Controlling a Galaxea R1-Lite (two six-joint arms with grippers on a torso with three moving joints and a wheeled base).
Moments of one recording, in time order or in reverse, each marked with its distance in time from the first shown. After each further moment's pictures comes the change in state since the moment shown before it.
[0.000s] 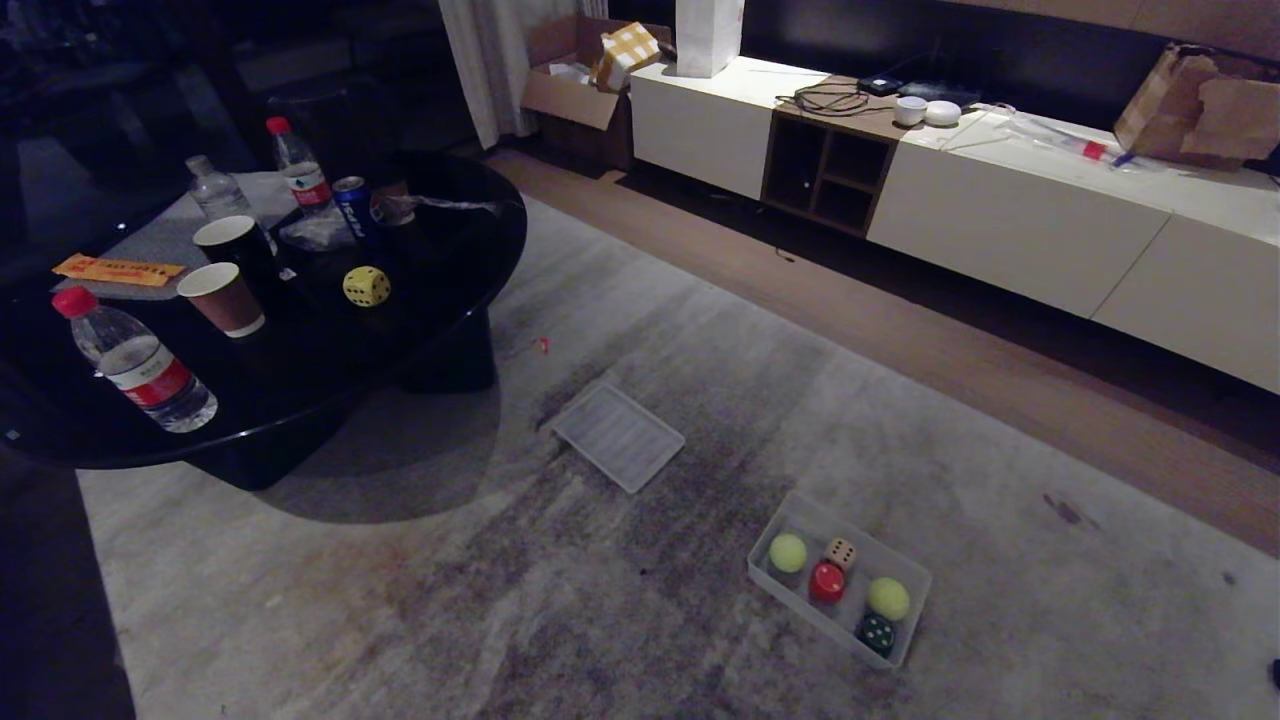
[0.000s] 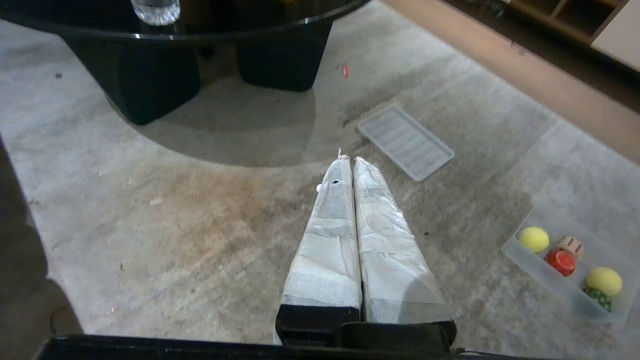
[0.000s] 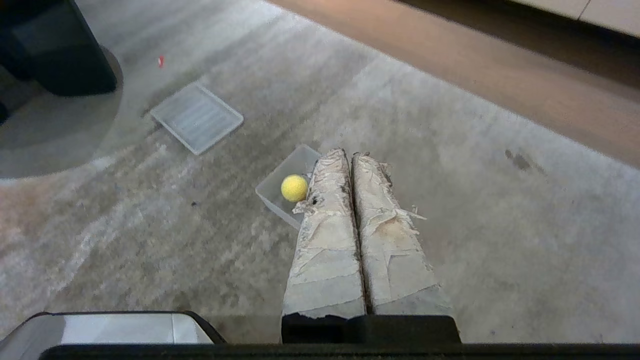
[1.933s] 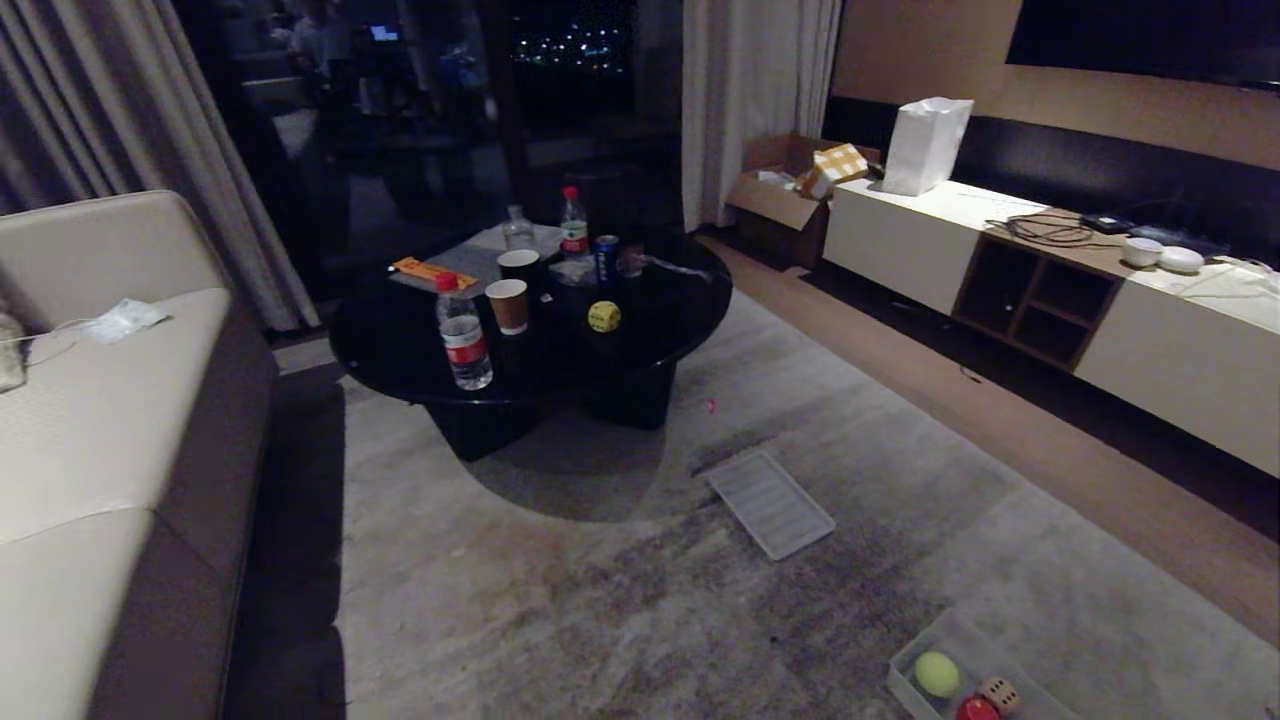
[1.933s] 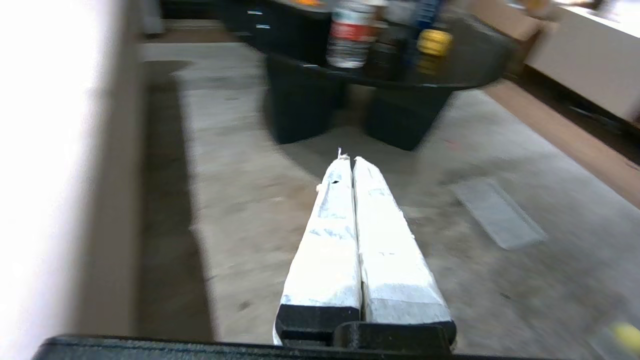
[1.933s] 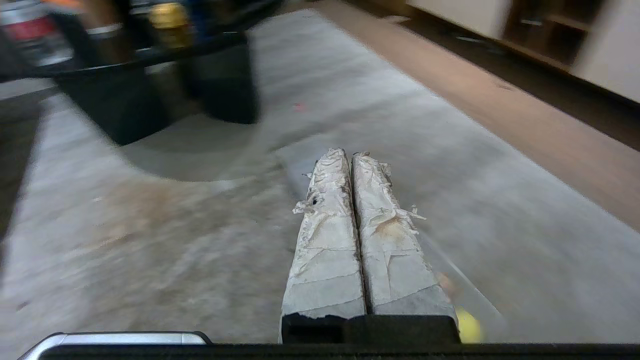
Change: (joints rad) left arm 0.000 0.000 0.000 0.001 0.000 0.003; right arm 0.000 0.000 0.000 -0.001 -0.001 0.003
